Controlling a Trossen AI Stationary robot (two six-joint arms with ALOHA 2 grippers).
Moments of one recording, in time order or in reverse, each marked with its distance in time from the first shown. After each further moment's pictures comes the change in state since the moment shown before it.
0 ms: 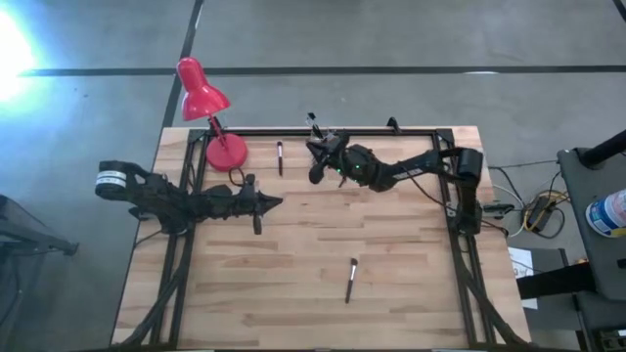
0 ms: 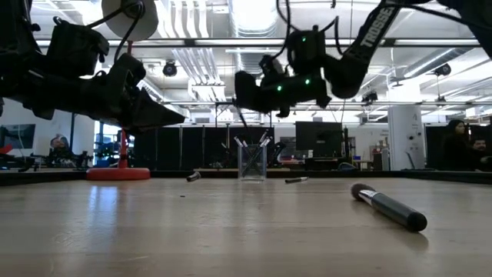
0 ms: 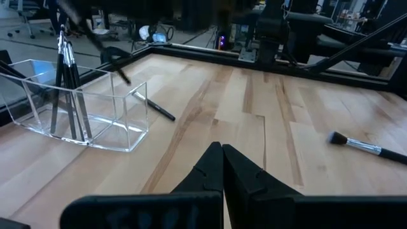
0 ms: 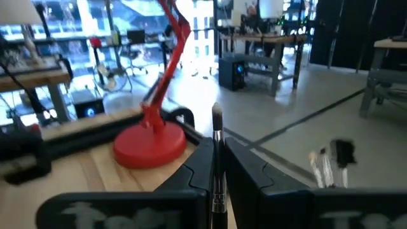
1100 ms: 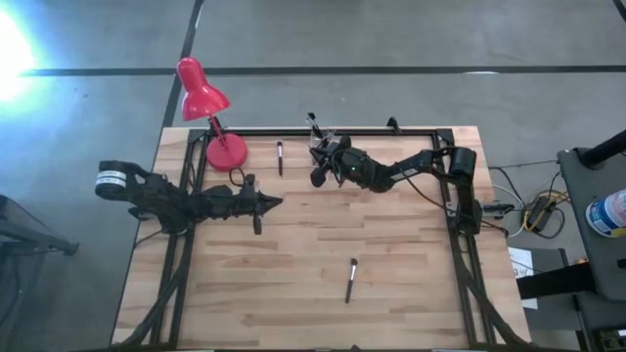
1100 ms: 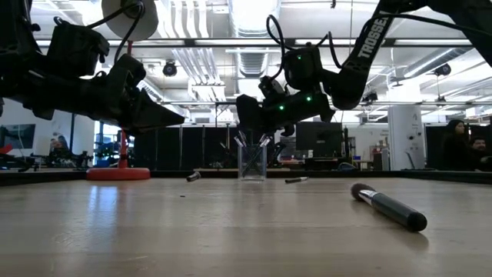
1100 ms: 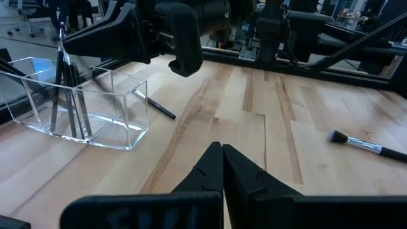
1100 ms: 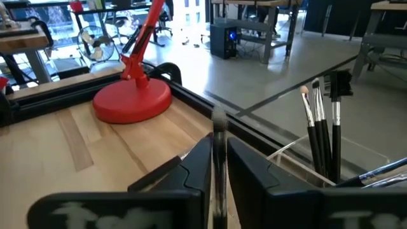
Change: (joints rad) left arm 0.000 0.000 0.000 -0.006 0.000 -0.002; right arm -0.018 0.062 -0.023 -0.061 0.010 0.046
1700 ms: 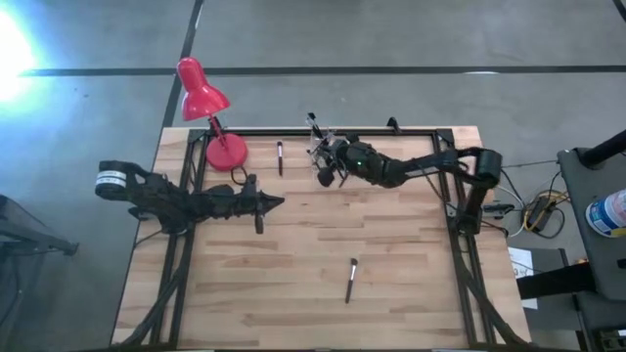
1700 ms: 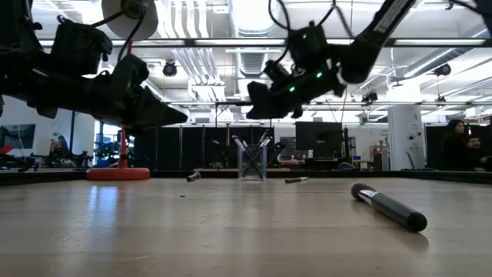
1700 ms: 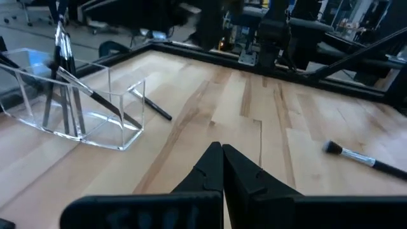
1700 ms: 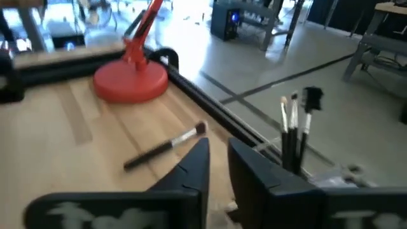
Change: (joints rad) left arm 0.000 0.000 0.022 -0.020 0.000 -0.061; right arm 0.008 -0.198 -0.021 -0.286 -0.008 -0.083
